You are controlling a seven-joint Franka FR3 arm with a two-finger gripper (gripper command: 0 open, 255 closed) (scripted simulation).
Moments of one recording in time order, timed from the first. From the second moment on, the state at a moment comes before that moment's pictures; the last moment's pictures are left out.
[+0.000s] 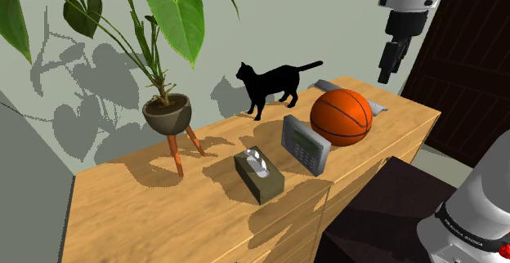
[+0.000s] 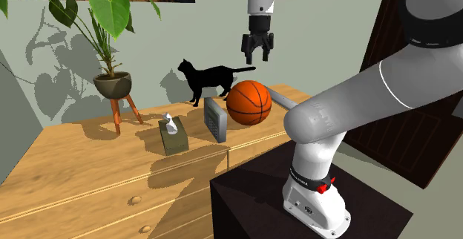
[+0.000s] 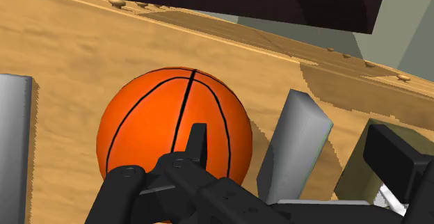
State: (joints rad) arm -0.01 -0.77 -0.02 -2.36 0.00 1.55 -0.17
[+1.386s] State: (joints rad) arm 0.02 -0.32 0.16 -2.53 0.14 2.22 0.13
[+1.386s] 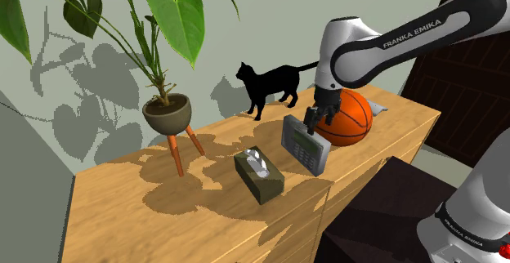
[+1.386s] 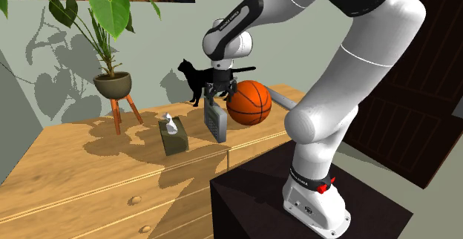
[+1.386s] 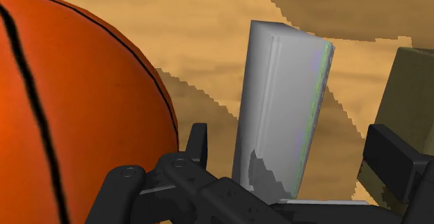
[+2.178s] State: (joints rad) arm 0.02 -0.17 0.19 -2.56 0.15 2.41 0.16
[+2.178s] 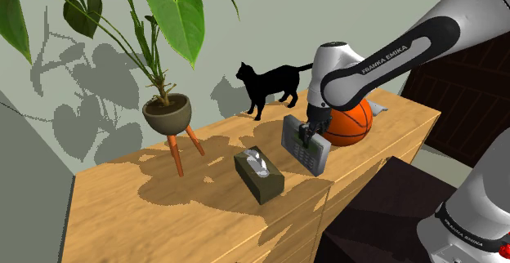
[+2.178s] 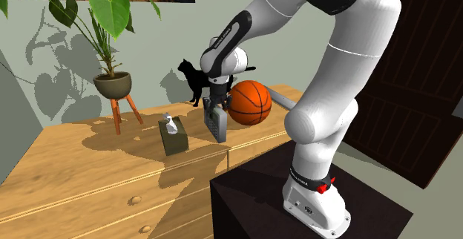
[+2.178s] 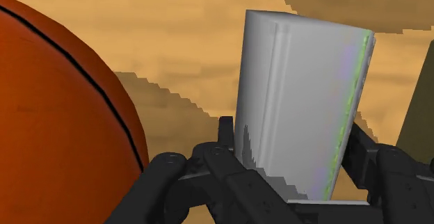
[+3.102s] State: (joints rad) arm 0.02 -0.20 0.19 -2.54 0.15 2.35 0.16
